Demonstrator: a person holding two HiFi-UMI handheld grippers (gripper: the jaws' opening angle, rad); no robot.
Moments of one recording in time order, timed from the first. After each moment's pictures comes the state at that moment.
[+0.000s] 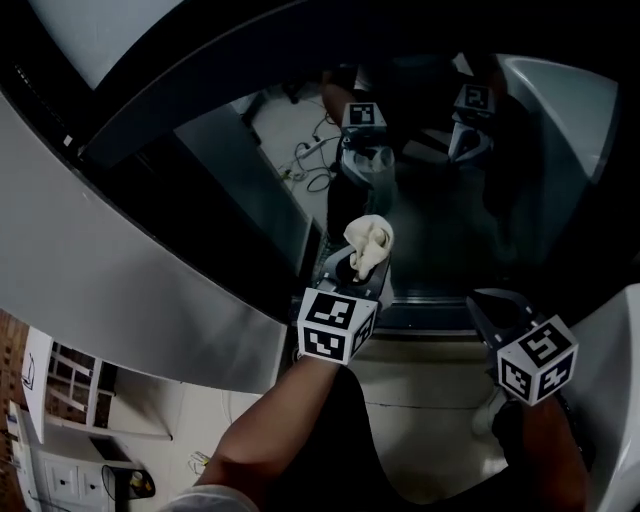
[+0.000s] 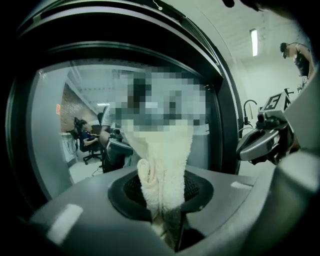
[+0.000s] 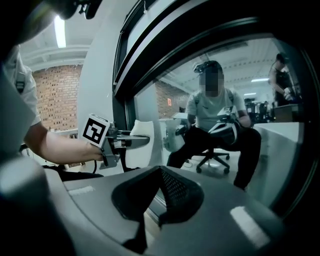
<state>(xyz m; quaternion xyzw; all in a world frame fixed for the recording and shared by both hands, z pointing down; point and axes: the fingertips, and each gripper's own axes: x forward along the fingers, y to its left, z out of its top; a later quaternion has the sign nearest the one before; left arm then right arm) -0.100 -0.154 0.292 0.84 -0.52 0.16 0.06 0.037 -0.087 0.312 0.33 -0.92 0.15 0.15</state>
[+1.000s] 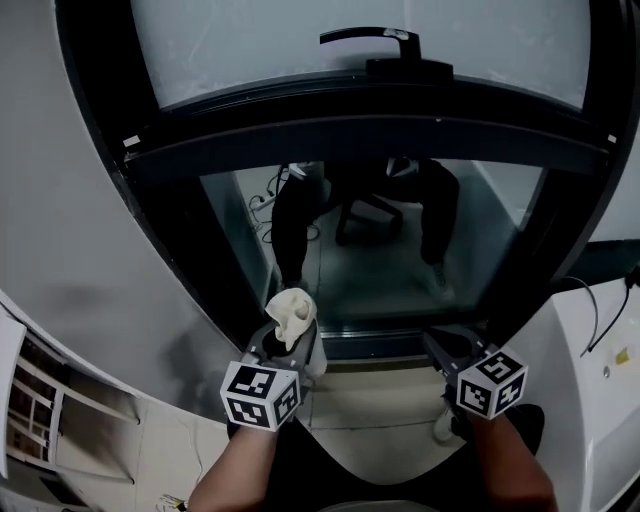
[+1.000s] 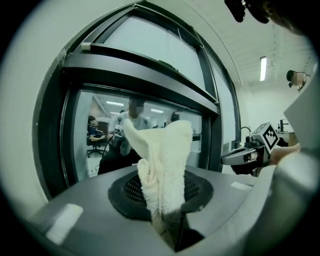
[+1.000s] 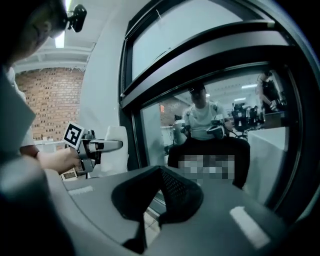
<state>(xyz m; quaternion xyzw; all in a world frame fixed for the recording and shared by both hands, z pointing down) -0.200 -0.003 0.194 0.84 -0.52 0.08 0.11 -0.005 0.012 0.223 0.39 -0.90 0.16 0.11</state>
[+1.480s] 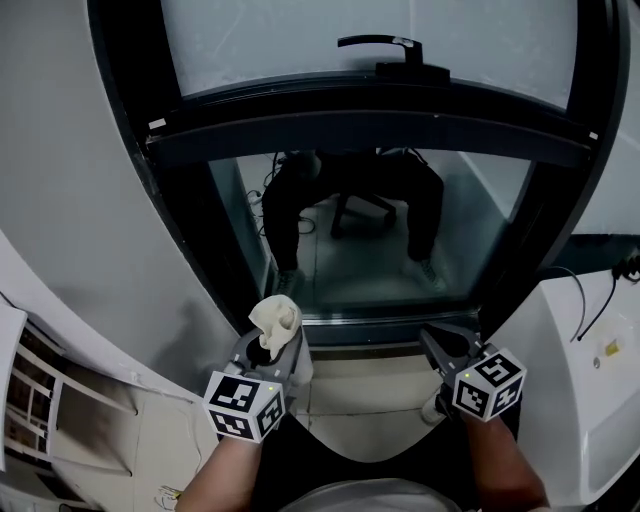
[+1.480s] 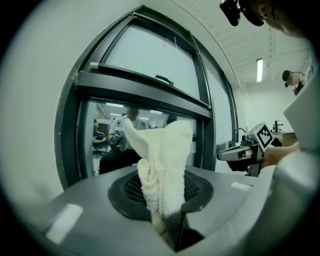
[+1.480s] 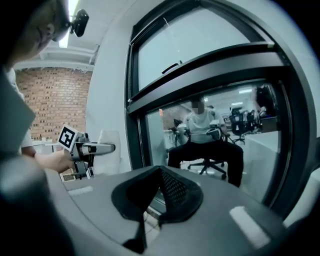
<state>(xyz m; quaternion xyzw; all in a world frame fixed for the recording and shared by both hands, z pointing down) -0.230 0.071 0.168 0.85 -0.52 0.08 0.10 -0.018 0.069 0.193 0.41 -0.90 0.15 0.09</state>
